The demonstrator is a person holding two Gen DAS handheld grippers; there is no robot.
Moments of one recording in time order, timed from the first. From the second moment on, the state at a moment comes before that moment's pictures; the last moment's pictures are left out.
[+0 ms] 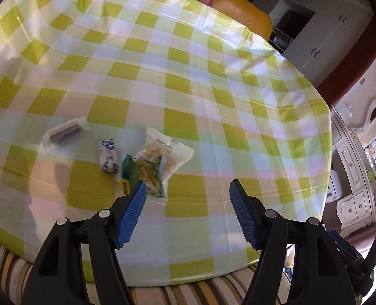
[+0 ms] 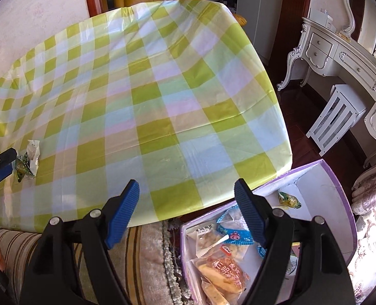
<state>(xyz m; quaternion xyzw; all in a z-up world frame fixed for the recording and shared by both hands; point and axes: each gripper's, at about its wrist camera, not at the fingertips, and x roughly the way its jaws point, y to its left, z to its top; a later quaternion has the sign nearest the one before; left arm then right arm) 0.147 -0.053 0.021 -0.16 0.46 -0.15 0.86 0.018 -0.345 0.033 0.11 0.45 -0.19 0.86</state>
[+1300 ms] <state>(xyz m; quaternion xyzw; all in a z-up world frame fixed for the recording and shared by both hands) 0.154 0.027 -0.011 -0.20 0.49 -0.10 0.84 0.136 -0.184 0.007 0.09 0.49 -0.02 0.86</state>
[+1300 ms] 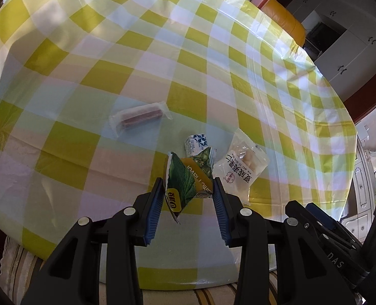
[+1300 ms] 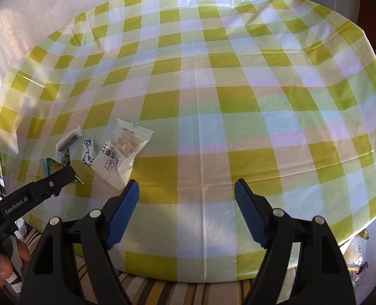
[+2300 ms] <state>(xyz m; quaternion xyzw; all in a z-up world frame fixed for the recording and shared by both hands) 0.137 0.053 -0.004 -0.22 0.44 -0.07 0.86 0.209 -0.111 -0.022 0.05 0.52 -0.06 0.85</state>
